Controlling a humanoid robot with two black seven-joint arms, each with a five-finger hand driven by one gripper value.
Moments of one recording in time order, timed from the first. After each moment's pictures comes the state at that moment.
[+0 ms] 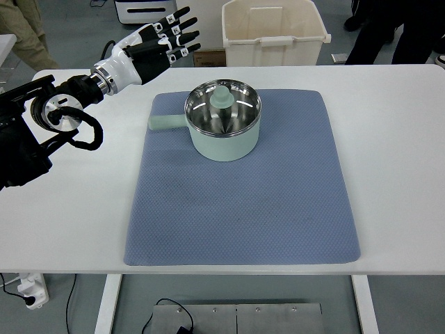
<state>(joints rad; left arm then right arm) -1.15 0.38 -0.25 -0.79 -0.39 -0.39 -0.13 -0.01 0.00 0.39 0.14 -0.46 -0.08 -0.11</state>
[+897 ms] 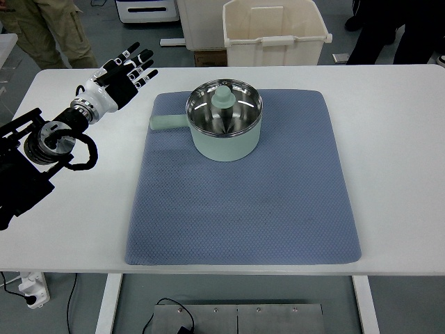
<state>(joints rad) -0.99 0.33 -0.42 -0.66 -0.43 -0.25 -0.10 -0.01 0.00 0.39 0.13 -0.46 -0.08 -0.12</state>
